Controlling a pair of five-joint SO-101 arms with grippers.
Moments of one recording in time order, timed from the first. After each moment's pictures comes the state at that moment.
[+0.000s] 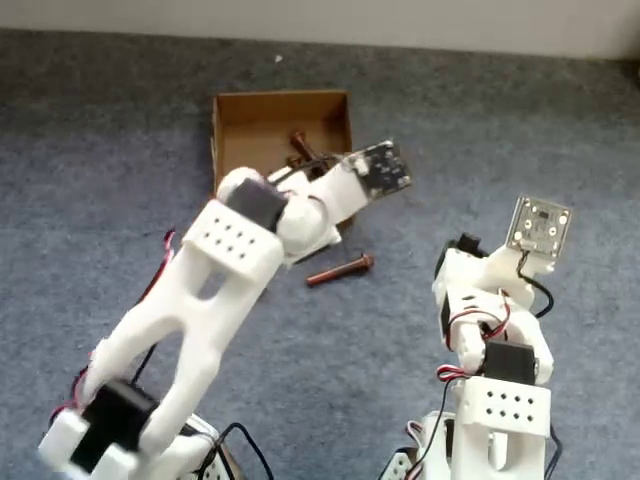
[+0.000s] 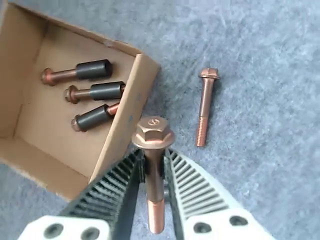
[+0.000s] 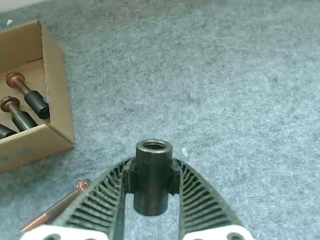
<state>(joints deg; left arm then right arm) 24.3 -12.2 12.7 71.3 -27.9 2.2 -66.1 66.3 44.0 -6.3</state>
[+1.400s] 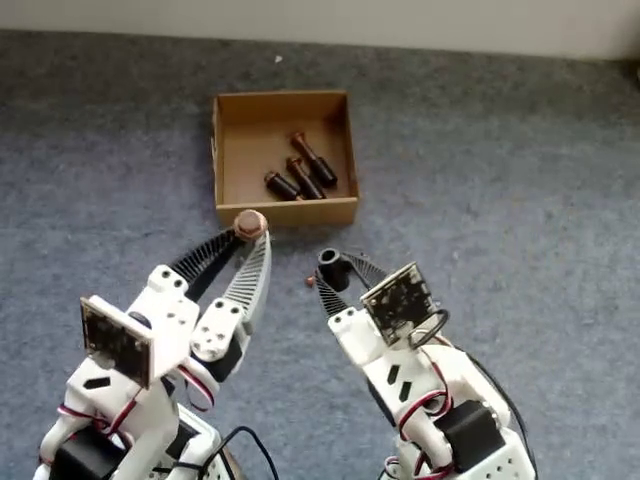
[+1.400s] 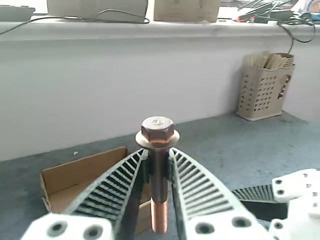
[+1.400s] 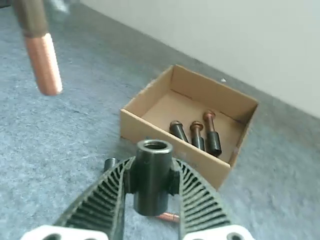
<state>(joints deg) 25.7 -98.6 58.0 49.6 8.2 -37.7 -94.5 74.0 44.1 12.4</state>
